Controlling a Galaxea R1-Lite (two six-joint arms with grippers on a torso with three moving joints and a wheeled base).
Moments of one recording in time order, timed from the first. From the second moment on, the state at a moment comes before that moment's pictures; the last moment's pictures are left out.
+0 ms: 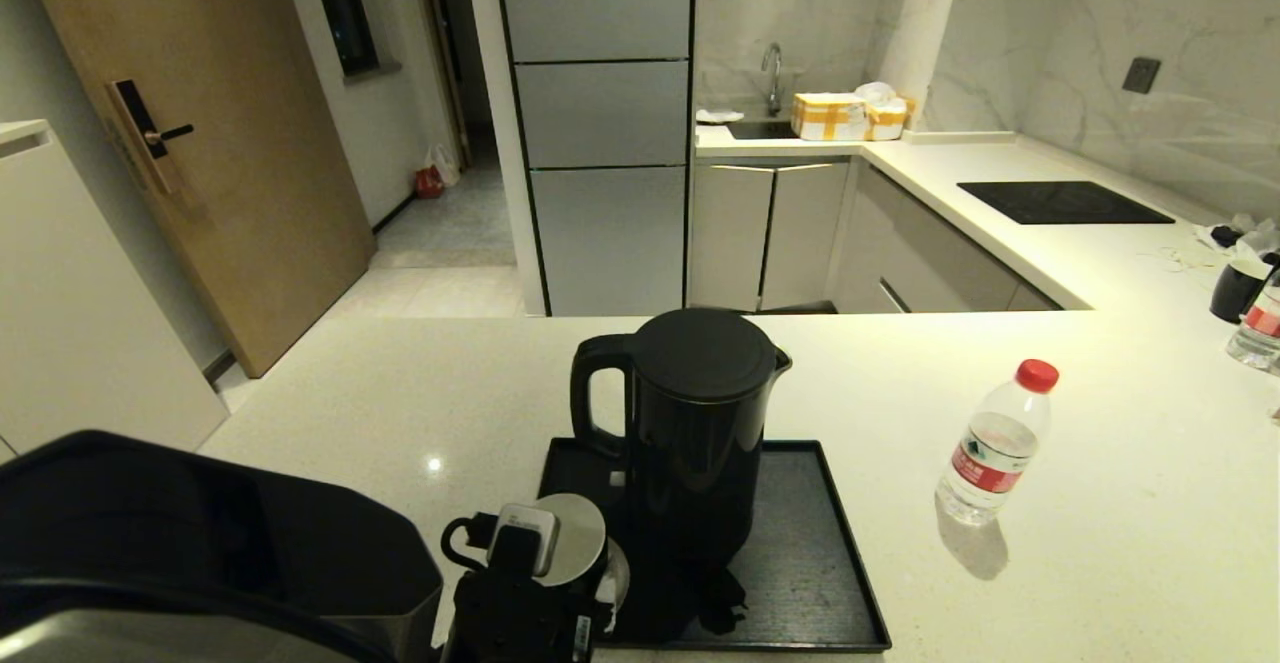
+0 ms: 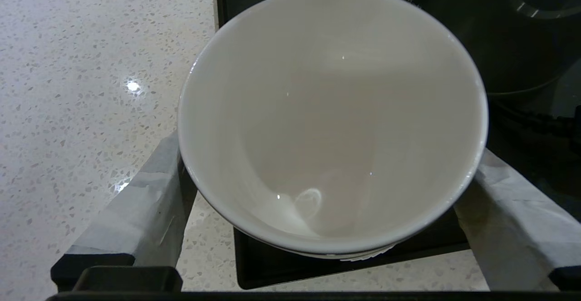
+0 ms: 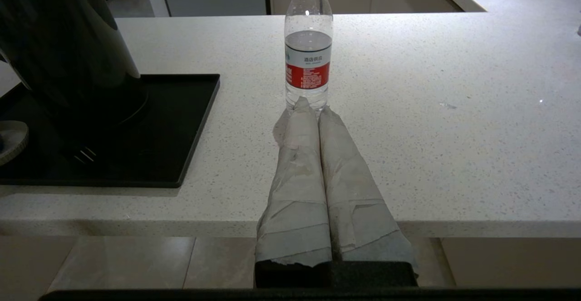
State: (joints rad) left arm -0.85 2.22 -0.24 -1.52 0.62 -0.21; right arm 0.00 0.00 0.00 0.00 0.01 -0.03
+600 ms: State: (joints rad) left arm -0.87 2.25 -0.26 -1.52 0.62 -0.21; right arm 0.00 0.00 0.00 0.00 0.01 -0.03
